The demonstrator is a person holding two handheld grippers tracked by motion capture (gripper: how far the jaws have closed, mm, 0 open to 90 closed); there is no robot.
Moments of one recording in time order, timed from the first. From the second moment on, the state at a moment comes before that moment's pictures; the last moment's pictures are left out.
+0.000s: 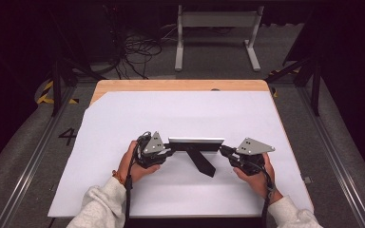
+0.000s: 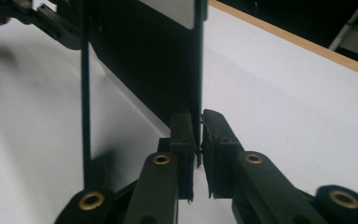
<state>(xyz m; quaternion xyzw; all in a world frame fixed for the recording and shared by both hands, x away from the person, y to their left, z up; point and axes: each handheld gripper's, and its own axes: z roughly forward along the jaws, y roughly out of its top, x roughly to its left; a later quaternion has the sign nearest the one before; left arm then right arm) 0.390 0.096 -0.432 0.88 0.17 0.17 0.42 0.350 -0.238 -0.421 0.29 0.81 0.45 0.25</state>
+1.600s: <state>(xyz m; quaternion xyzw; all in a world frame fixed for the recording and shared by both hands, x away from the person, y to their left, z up) 0.381 0.098 -0.428 0.89 0.14 0.16 0.41 0.378 -0.234 -0.423 0.31 0.81 0.44 0.23</state>
